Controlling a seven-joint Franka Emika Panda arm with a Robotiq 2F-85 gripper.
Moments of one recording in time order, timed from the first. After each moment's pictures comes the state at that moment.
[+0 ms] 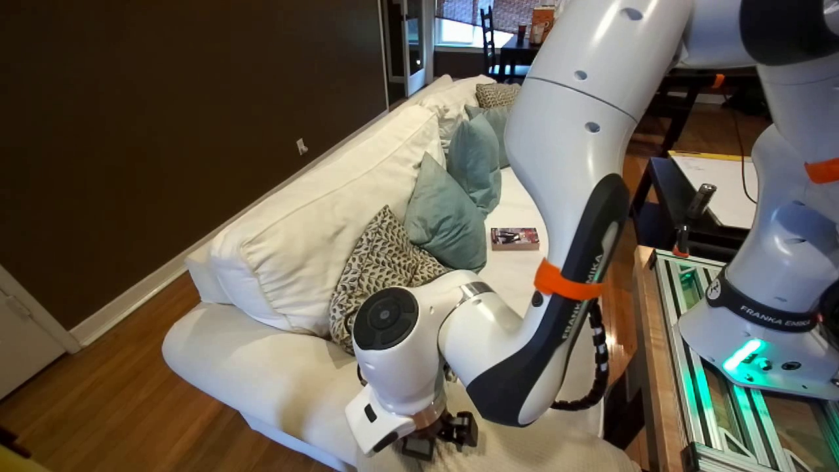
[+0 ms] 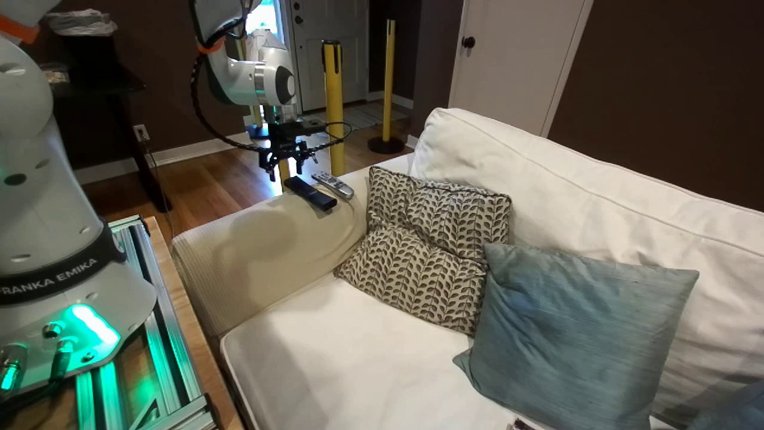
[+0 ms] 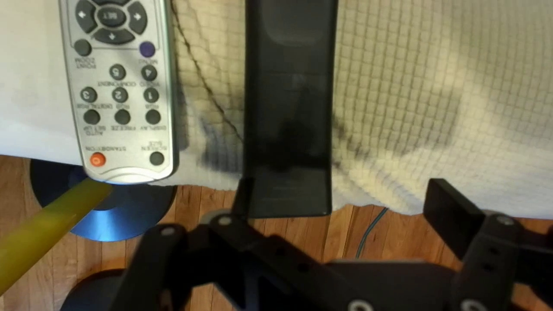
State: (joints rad) arm 0.36 0.70 0.28 -1.99 -0.41 2.51 -0.84
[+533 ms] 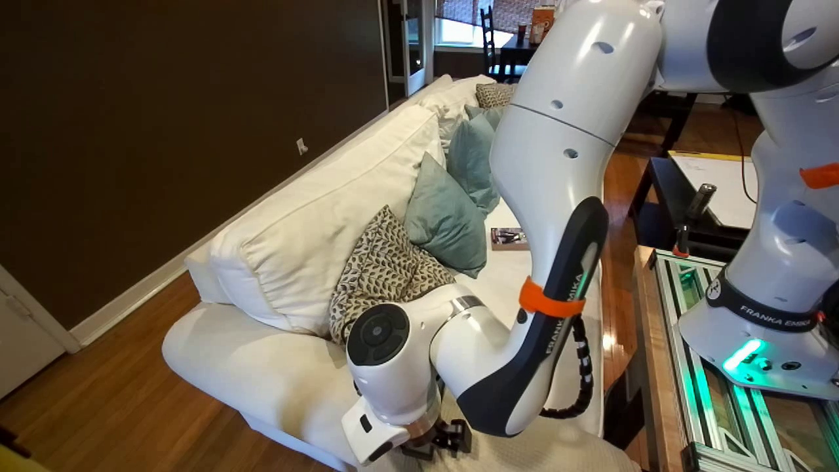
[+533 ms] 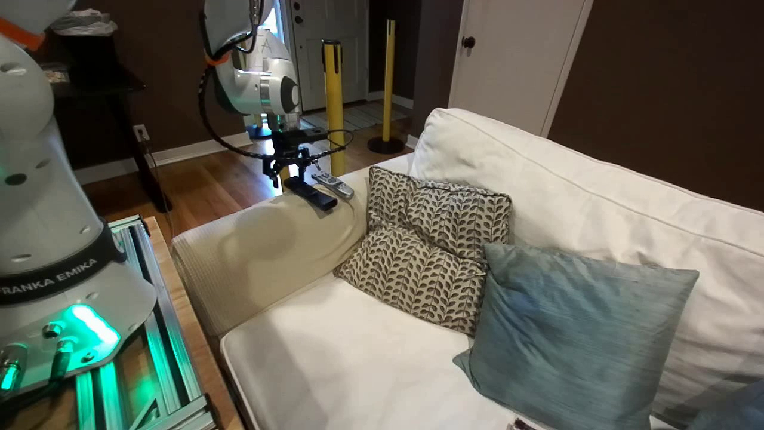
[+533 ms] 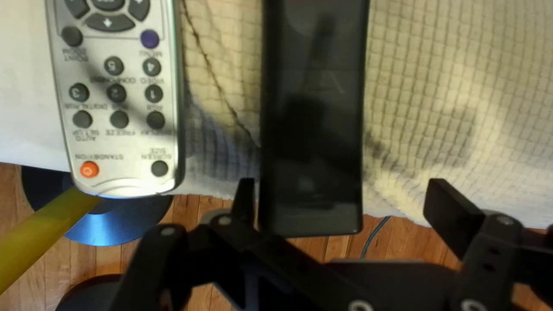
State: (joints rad) arm 0.37 0.78 0.27 -1.93 -0.43 2.51 -0.84
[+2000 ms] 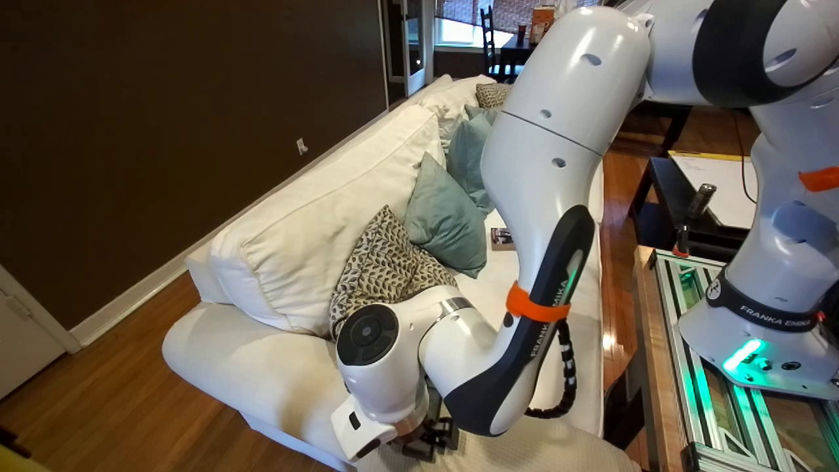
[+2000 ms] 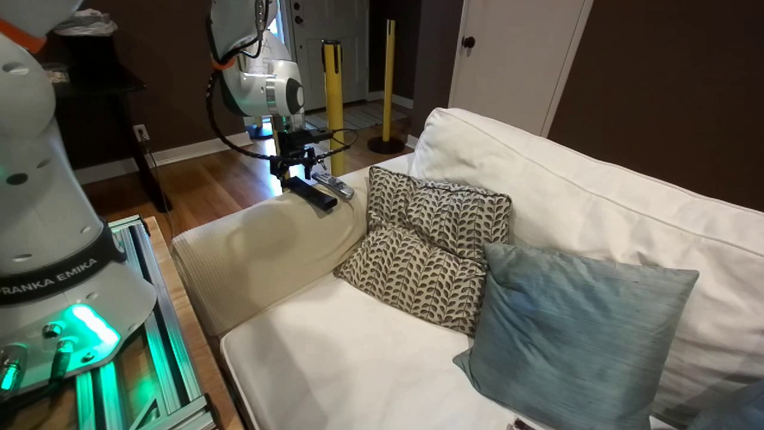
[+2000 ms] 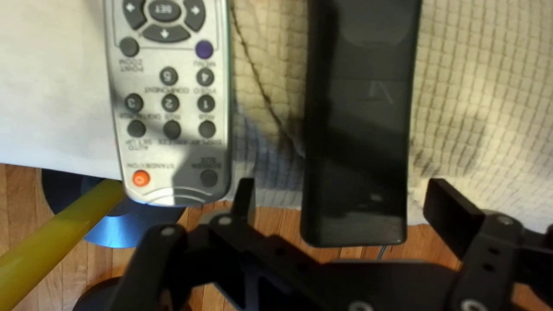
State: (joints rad) arm 0.38 0.81 0.25 -1.87 -0.45 2.51 -0.84
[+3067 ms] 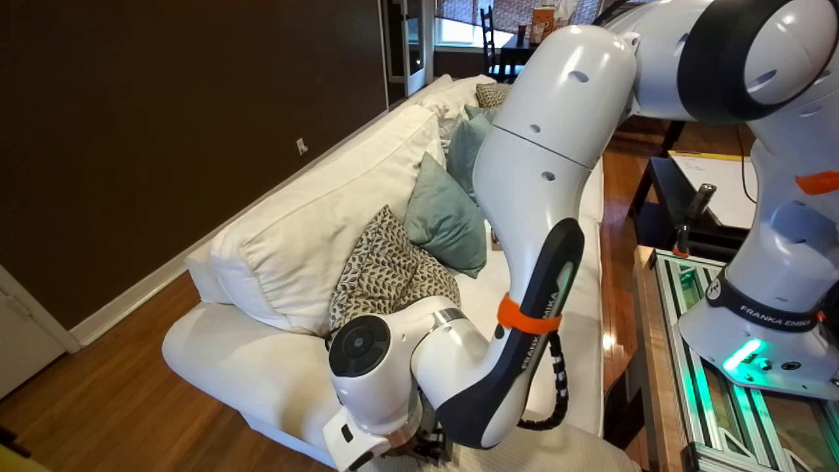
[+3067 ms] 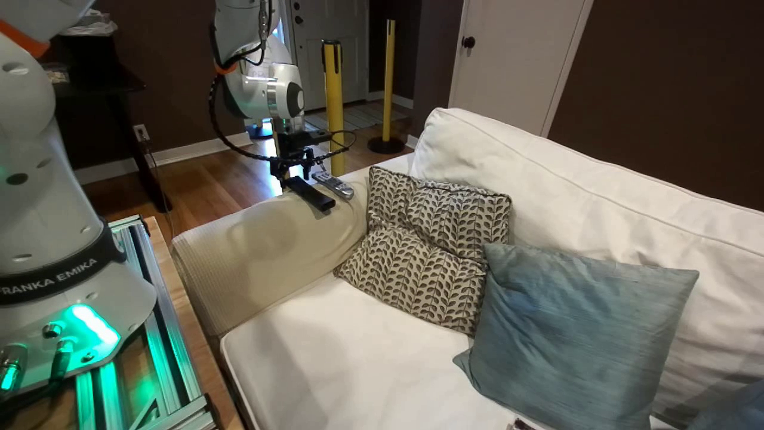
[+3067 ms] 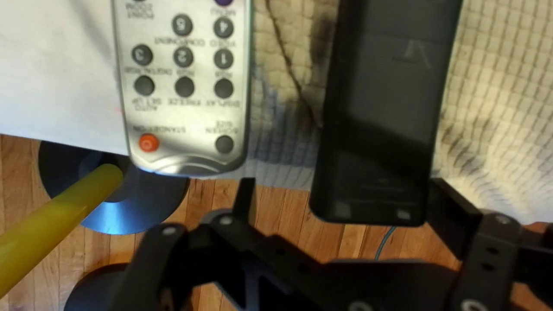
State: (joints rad) arm 0.38 0.86 0.27 -1.82 -0.45 2.51 -0.86
